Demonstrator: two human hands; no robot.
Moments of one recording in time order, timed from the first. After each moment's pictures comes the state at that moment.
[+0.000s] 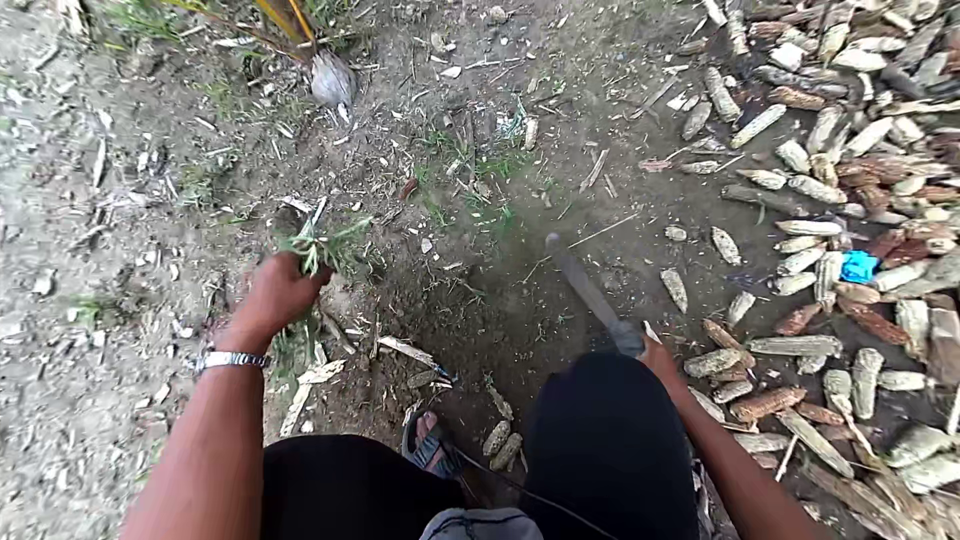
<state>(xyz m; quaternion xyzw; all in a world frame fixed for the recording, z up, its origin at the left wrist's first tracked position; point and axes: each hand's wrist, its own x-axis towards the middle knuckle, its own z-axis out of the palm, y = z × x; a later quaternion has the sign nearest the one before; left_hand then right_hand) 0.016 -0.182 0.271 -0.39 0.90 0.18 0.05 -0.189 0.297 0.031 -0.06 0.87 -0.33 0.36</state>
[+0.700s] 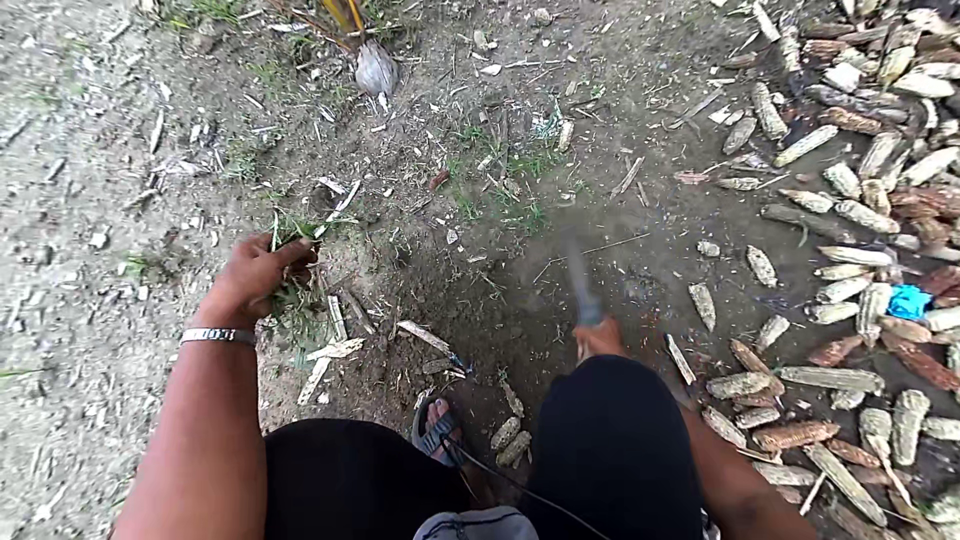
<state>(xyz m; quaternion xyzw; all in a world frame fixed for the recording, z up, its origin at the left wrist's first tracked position) 0.069 -0.203 0.283 -0.56 0.69 0.44 -0.12 -0.167 0.183 -0.013 0.00 0.80 -0.45 0.39</state>
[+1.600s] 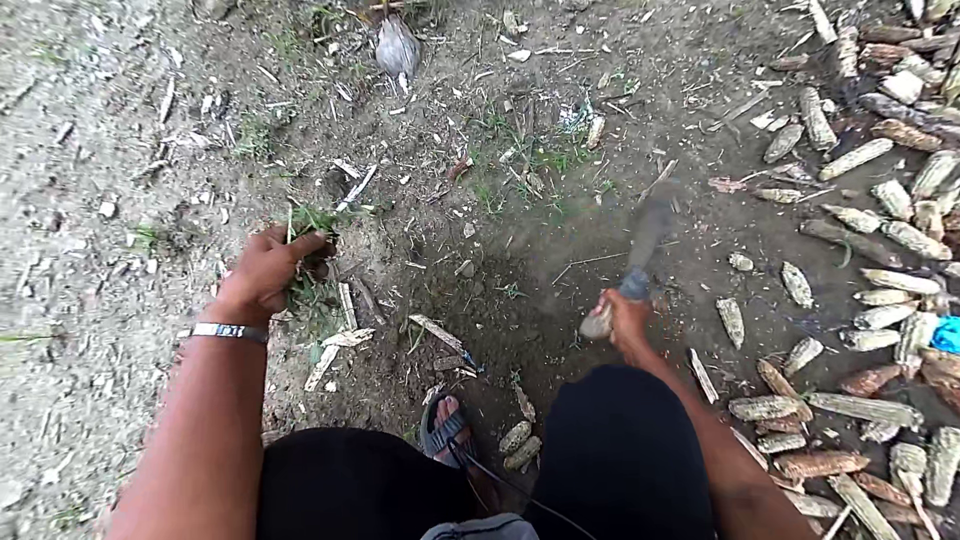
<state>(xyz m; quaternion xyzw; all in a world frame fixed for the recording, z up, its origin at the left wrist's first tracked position) 0.076 -0.209 0.280 -0.57 0.66 0.48 -0.14 -0.201 0.141 -0.029 0.08 0.70 -0.62 0.33</state>
